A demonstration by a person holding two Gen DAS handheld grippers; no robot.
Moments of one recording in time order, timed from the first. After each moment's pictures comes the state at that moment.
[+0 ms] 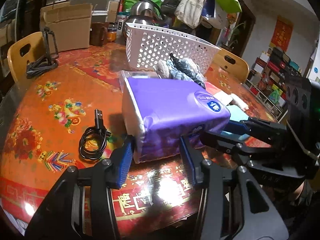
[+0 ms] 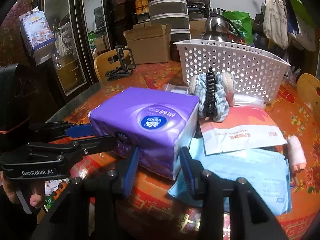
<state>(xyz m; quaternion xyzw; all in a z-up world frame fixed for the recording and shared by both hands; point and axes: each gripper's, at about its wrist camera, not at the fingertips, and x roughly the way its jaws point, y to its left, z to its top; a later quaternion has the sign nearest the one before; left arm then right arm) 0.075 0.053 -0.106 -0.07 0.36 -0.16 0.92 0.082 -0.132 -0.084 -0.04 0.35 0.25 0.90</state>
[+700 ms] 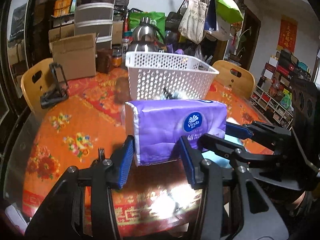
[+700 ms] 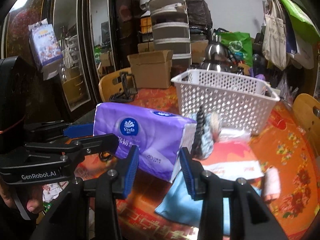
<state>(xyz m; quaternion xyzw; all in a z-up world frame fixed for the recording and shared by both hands) 0.073 0.020 -0.024 -0.04 0.32 -0.11 0.94 0.084 -0.152 -0.016 -0.04 0.28 0.26 0.92</state>
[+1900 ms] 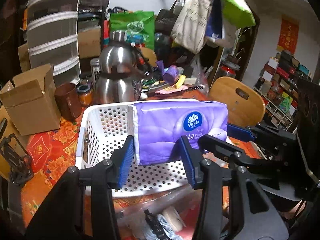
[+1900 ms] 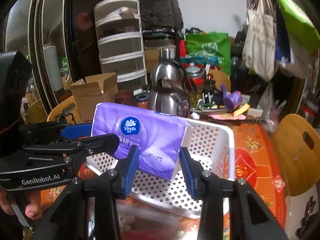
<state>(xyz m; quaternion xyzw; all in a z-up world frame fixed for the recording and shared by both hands) 0.389 -0.069 0.070 -0.04 0.34 -0.14 0.93 0.341 -0.228 0.059 -0.03 0.31 0.20 0.93</state>
